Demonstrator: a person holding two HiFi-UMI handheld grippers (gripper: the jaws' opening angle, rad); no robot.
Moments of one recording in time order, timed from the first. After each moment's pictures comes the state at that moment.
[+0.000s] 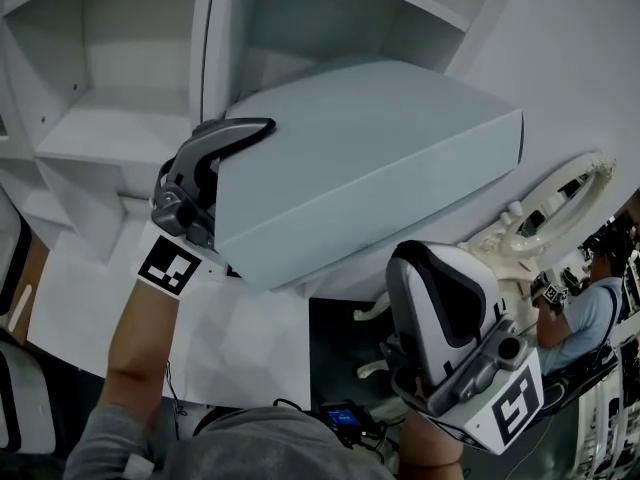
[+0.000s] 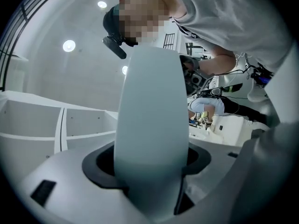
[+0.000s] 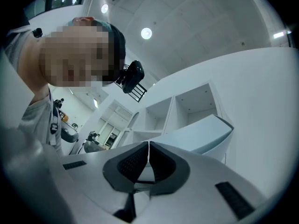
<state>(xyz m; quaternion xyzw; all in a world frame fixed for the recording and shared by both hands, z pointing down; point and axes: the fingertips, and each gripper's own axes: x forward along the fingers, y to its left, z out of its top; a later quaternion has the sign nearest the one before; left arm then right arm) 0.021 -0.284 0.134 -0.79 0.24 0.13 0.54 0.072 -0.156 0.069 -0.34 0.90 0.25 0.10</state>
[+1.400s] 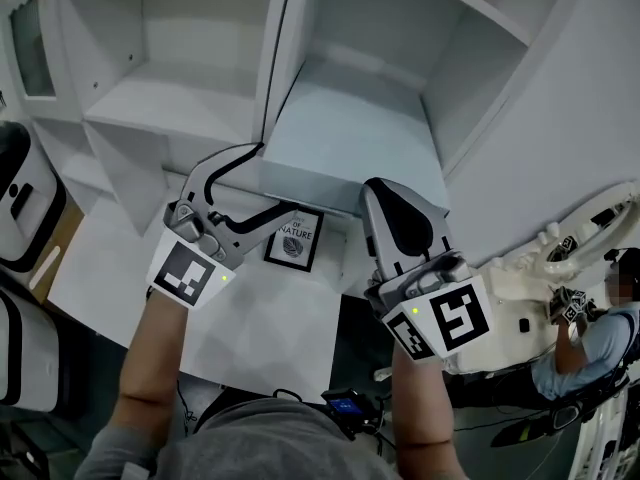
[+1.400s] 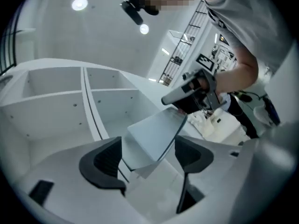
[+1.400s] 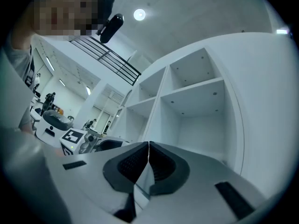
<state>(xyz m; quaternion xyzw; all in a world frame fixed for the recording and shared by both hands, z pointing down) -0.046 -0.304 0.215 -0.85 0.37 -0.04 0.38 0.040 -0.271 0.153 -0.38 0.90 0.19 0.04</state>
